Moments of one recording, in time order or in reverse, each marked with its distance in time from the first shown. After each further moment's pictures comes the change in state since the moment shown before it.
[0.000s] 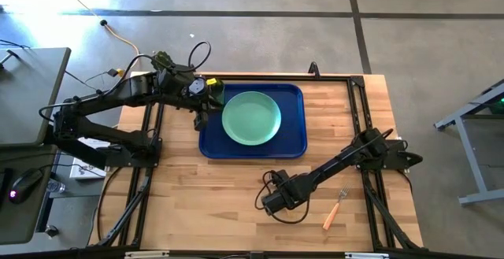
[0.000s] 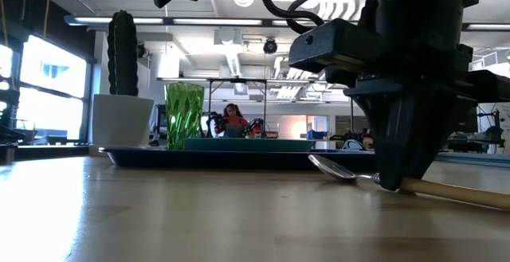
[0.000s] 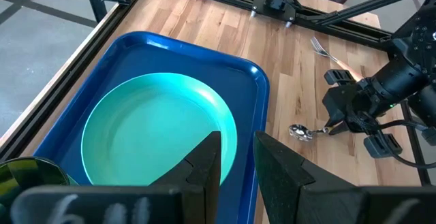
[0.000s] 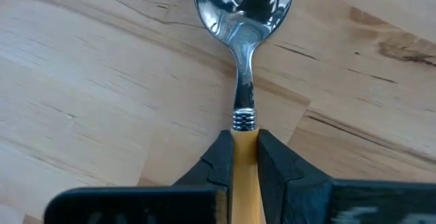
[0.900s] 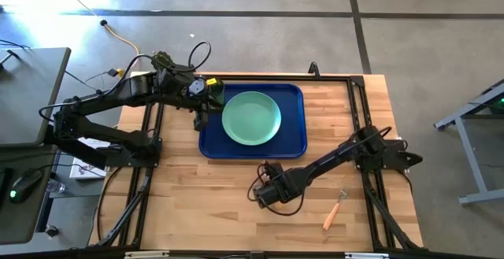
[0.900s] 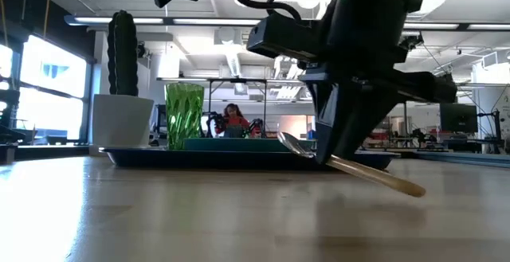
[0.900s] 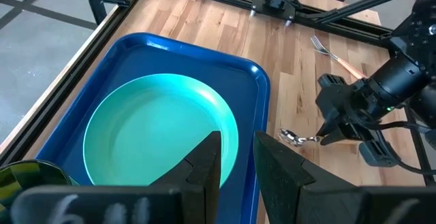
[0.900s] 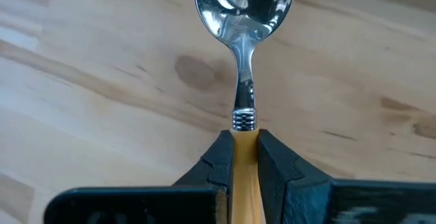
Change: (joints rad) left arm 0.000 0.000 0.000 0.000 0.000 0.018; right arm -0.055 -0.004 0.045 0.038 0.126 0.023
